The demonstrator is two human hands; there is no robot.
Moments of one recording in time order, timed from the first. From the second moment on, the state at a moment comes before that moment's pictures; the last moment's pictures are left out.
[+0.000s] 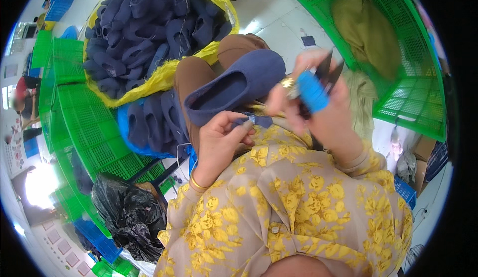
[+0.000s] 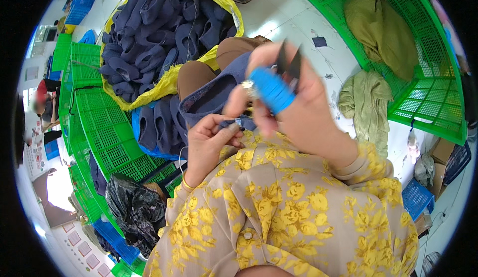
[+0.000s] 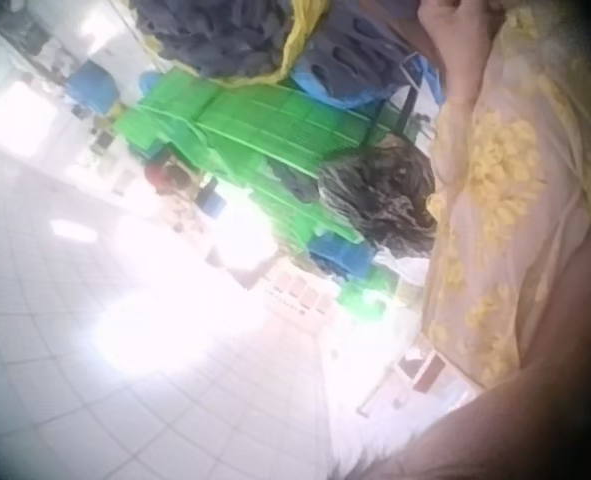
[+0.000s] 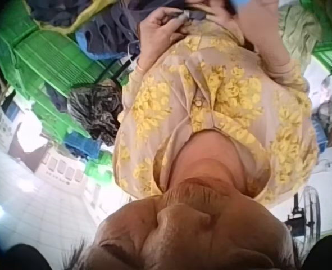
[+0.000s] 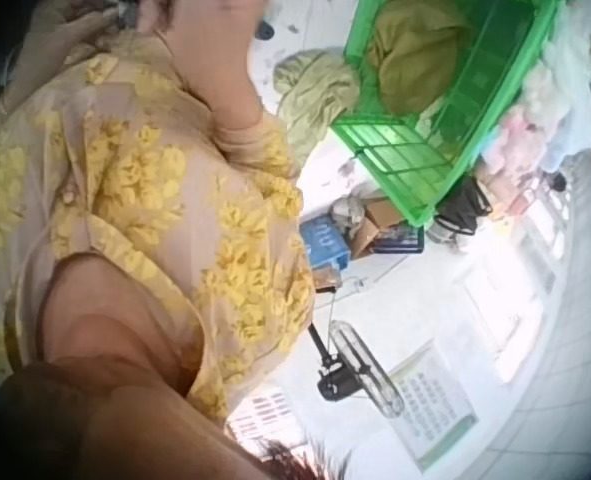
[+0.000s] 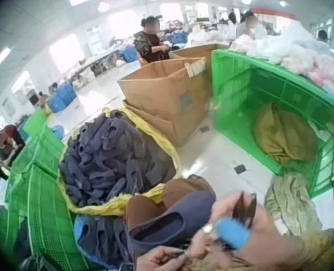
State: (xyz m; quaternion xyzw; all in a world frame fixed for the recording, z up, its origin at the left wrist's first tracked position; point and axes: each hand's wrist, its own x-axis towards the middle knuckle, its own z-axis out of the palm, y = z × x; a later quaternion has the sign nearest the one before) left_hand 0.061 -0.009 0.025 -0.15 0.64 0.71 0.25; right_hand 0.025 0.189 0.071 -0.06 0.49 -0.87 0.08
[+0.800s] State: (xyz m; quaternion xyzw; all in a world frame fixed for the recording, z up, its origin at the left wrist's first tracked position) left_hand 0.020 0.007 0.040 -0.03 0.73 0.63 0.25; right_hand 0.035 0.225 0.026 -0.24 0.90 -0.36 -0.08
